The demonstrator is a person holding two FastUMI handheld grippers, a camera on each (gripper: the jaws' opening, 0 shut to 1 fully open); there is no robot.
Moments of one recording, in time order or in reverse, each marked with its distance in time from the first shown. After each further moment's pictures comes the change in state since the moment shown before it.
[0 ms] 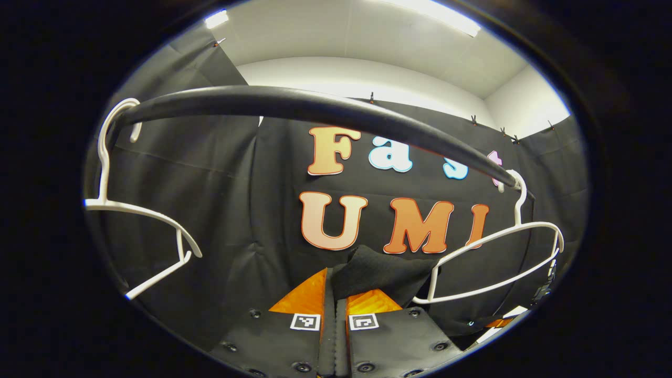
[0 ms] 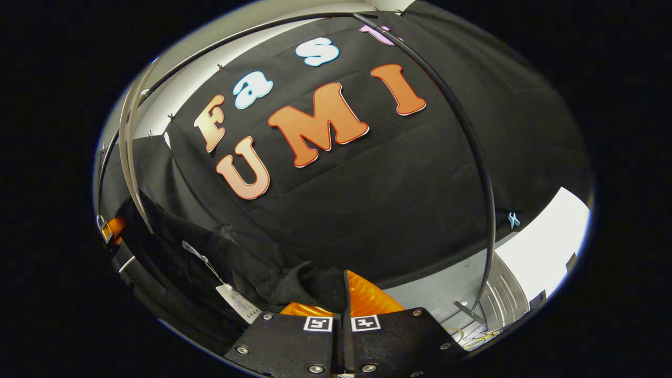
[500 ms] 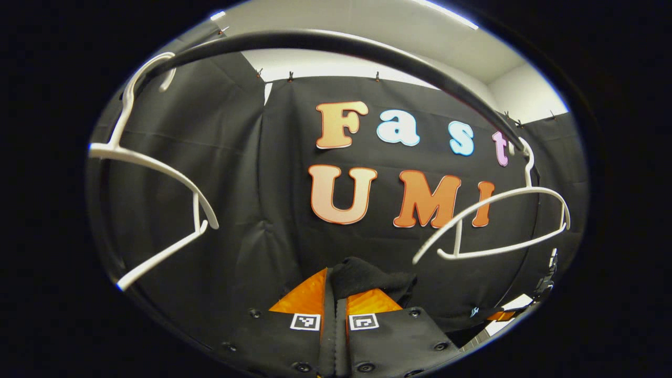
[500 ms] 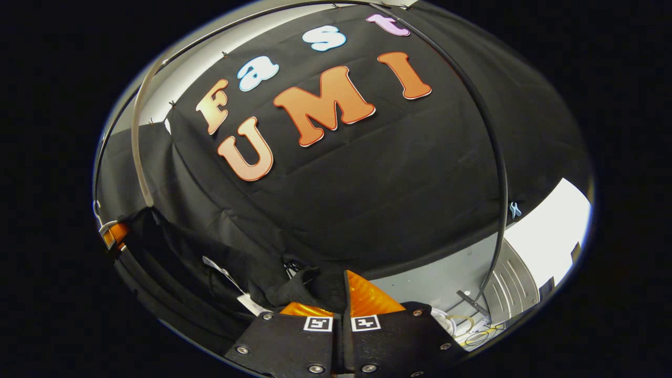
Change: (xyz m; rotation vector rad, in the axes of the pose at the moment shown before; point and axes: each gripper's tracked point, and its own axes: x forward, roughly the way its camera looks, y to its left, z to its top) left arm -0.013 0.036 -0.066 0.009 0.140 0.004; right arm 0.008 0.016 -0.055 -0.008 0.080 -0.018
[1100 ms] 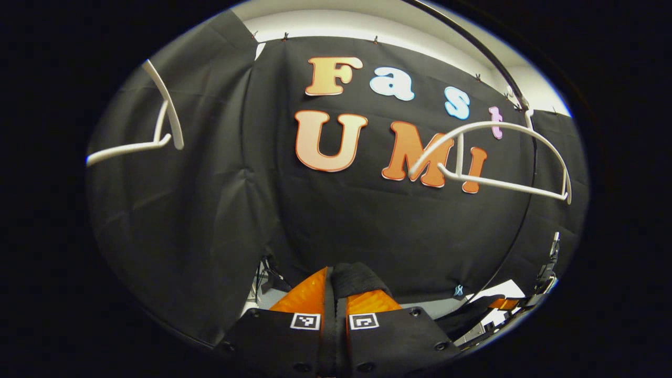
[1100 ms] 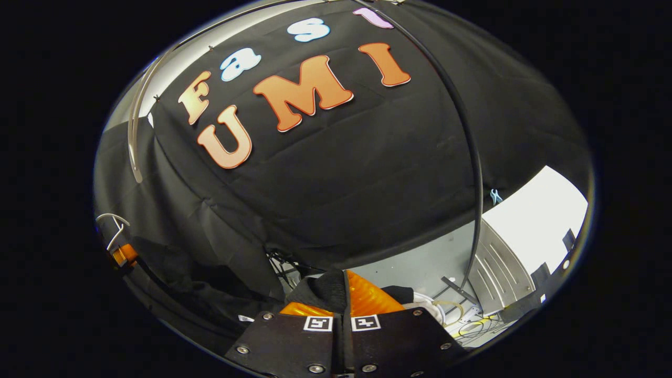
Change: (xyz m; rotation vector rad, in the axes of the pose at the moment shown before) left arm 0.011 -0.024 -0.114 -0.043 0.248 -0.091; right arm -0.018 -0.038 -0.030 0.016 0.049 -0.113
